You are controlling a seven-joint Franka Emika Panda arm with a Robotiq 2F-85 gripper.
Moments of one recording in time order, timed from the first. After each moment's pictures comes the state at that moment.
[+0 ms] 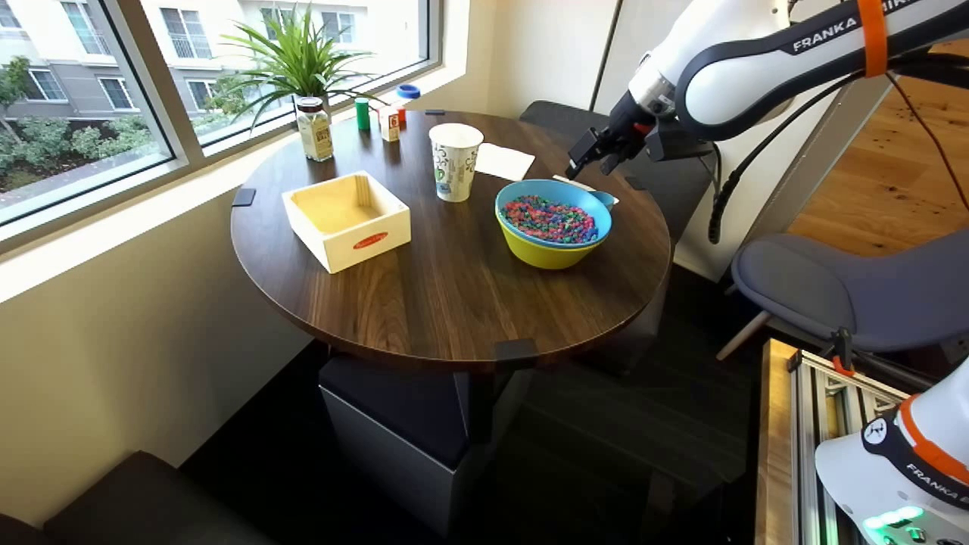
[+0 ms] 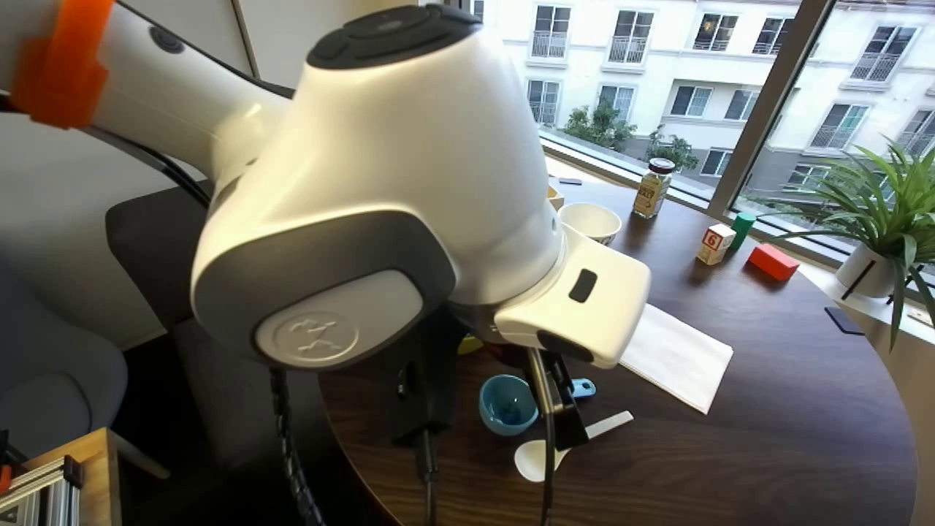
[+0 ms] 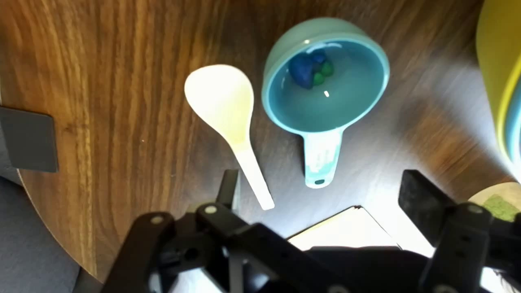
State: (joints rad) arm -0.15 -0.05 -0.12 -2.35 0.04 2.73 0.16
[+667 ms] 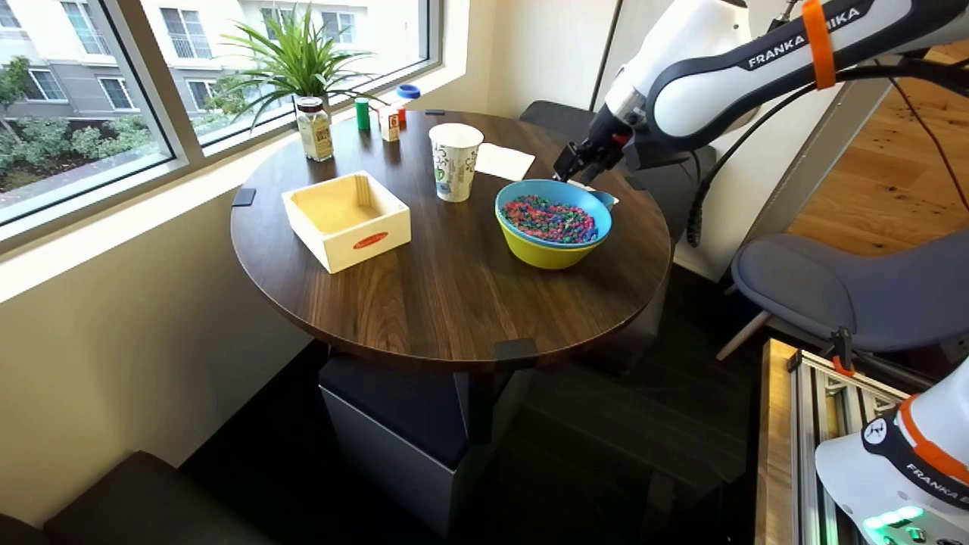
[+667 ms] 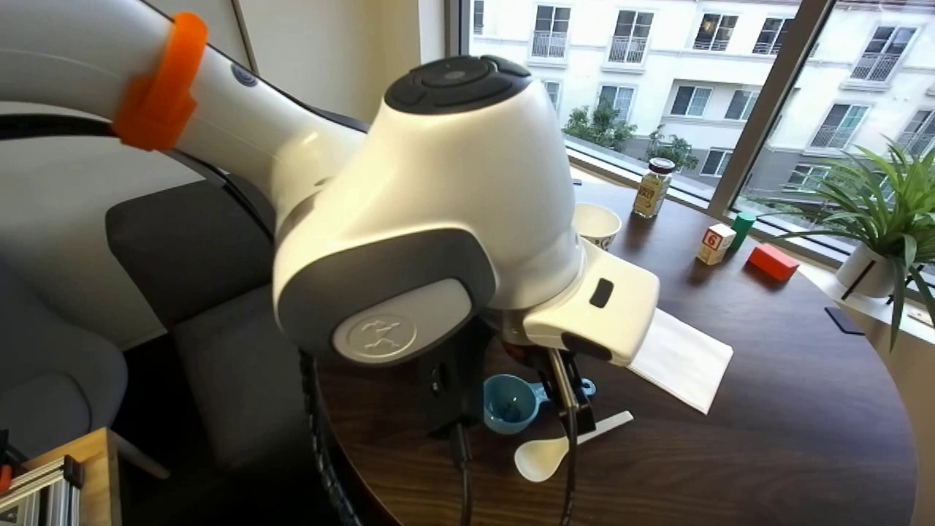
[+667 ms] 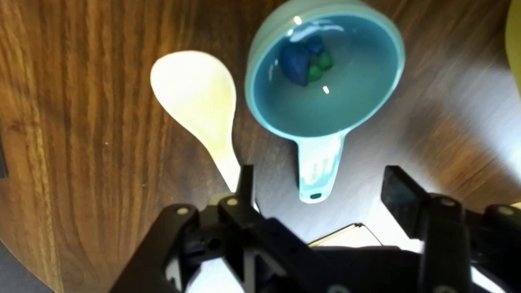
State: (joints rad) arm -0.14 0.06 -0.11 -2.28 0.04 2.73 0.15
